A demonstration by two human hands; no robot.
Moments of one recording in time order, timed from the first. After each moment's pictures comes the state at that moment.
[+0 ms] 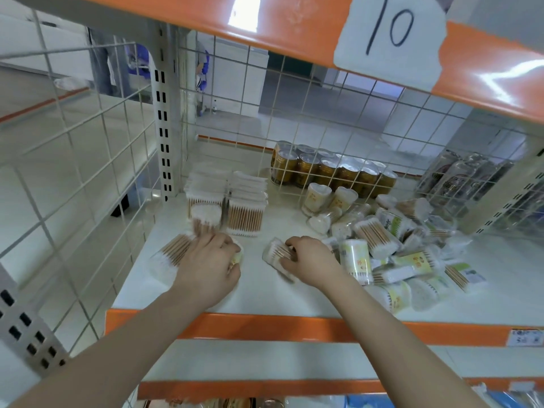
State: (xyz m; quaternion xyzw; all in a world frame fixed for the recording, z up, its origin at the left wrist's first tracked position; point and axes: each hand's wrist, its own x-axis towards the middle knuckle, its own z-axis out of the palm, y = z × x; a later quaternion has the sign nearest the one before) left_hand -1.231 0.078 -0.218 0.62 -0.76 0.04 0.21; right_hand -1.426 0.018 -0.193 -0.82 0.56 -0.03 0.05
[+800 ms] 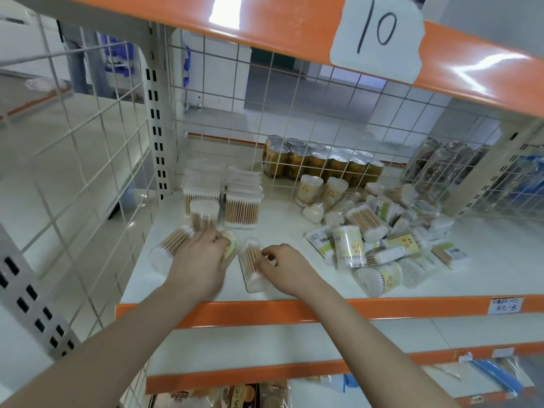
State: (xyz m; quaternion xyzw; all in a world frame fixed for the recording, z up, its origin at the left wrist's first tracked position) left_hand -1.221 0.089 -0.212 0.65 -0.74 -0.01 0.20; right_hand -1.390 0.065 -0.202 -0.76 0.59 -0.14 0.23
